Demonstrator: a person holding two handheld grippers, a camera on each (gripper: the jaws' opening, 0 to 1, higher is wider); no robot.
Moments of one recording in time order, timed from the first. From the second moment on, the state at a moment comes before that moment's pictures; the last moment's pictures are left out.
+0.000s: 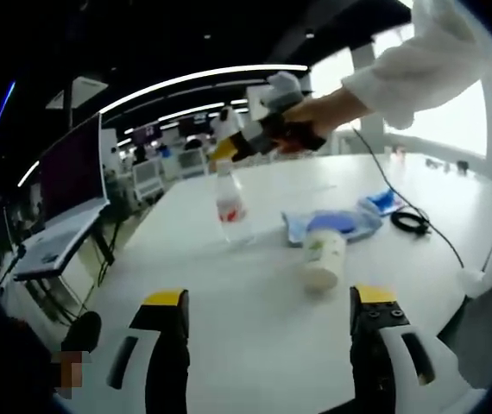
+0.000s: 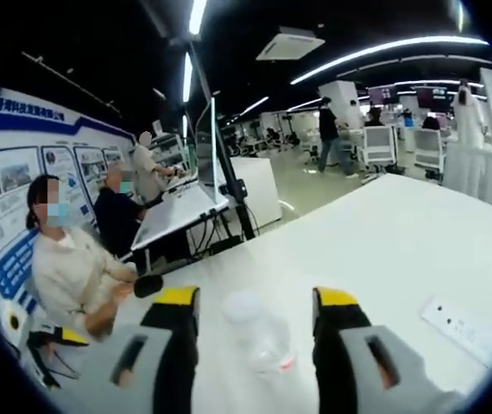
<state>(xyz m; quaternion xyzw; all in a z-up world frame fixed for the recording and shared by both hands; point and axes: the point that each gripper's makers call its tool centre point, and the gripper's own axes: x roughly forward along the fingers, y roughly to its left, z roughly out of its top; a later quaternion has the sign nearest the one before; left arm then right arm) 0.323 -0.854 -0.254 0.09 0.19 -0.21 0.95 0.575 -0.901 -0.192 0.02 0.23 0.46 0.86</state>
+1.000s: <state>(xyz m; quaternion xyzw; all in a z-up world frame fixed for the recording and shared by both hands) 0.319 -0.854 -0.267 0.12 0.21 -0.22 0.94 0.590 -0.902 -0.208 -0.04 0.21 0.43 0.88</state>
